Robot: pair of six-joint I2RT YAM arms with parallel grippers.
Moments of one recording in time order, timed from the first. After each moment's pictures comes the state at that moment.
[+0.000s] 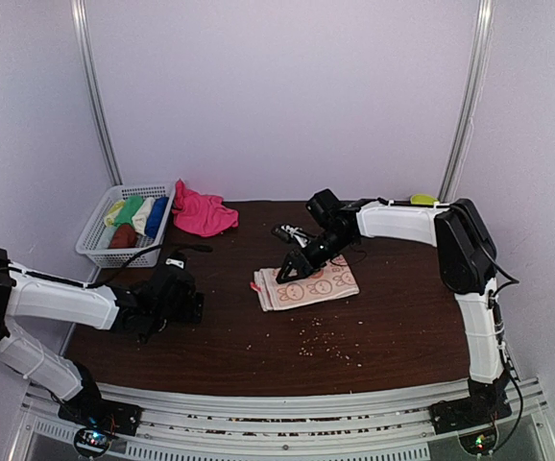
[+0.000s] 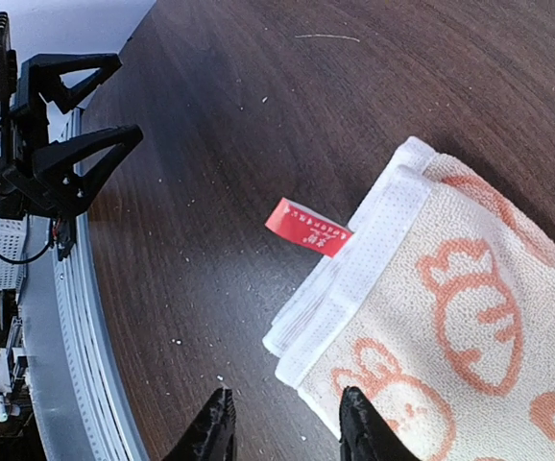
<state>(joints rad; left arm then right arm) -0.81 1.38 0.56 -0.04 -0.65 -0.44 0.64 2.22 1.77 -0.63 -0.73 -0.03</state>
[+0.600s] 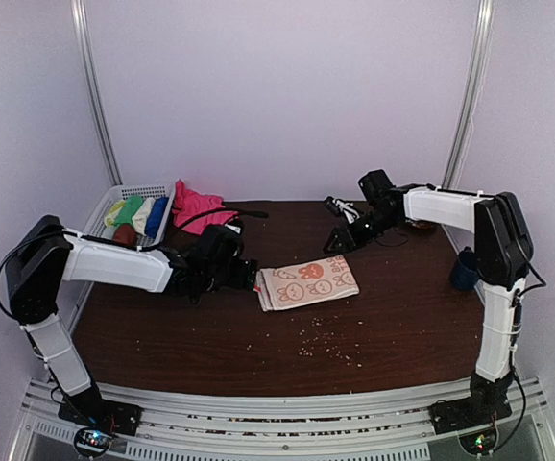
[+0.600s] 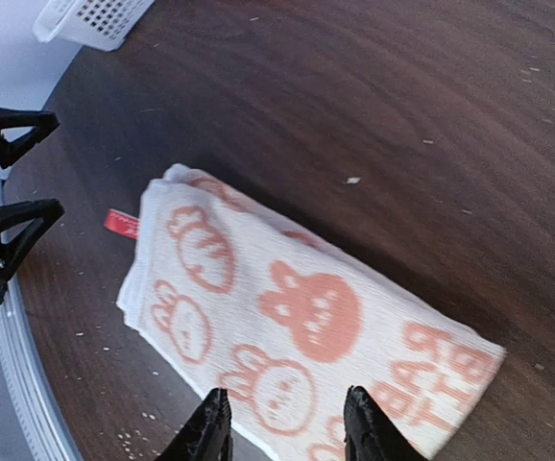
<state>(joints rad) -0.84 1.73 1.00 0.04 -0.46 -0.33 0.42 2.05 1.63 -0.59 -0.59 -0.10</state>
